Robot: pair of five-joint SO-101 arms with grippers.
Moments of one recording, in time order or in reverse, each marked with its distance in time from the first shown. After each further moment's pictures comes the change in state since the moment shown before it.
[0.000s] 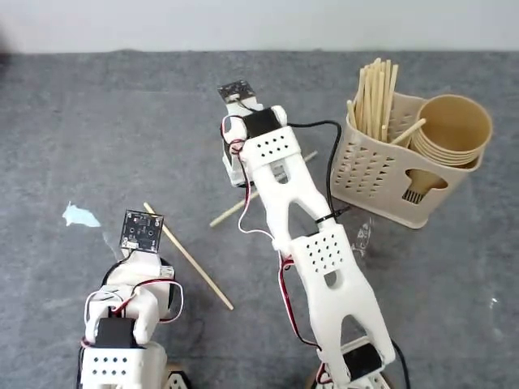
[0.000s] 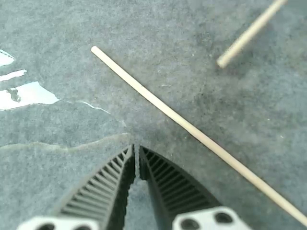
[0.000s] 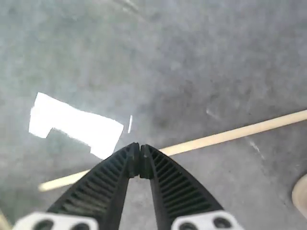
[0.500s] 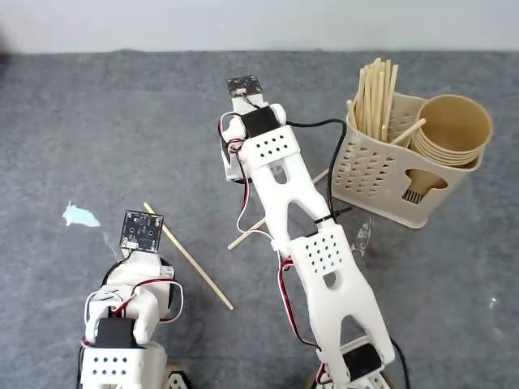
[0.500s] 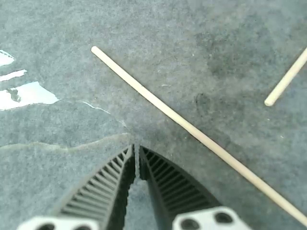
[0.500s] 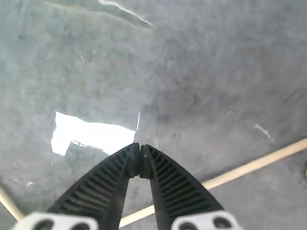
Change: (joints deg) left arm 0.0 0.0 0.0 0.0 0.0; right arm -0.1 -0.9 0.4 0.2 -10.6
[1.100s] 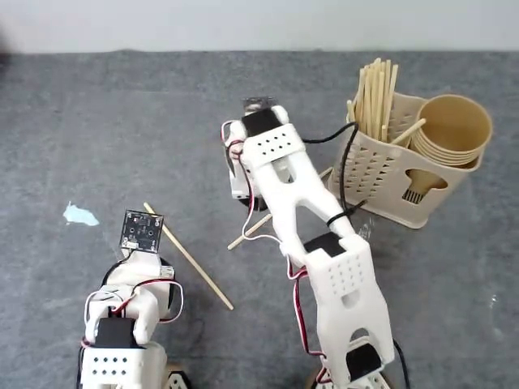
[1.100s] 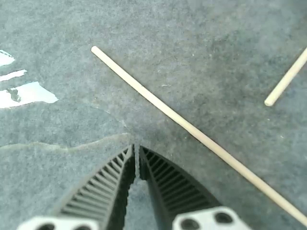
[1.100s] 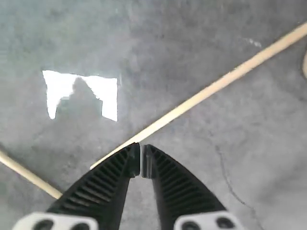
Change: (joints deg) left arm 0.0 0.0 0.0 0.0 0.0; right arm 0.0 -21.9 33.8 0.0 -9.3
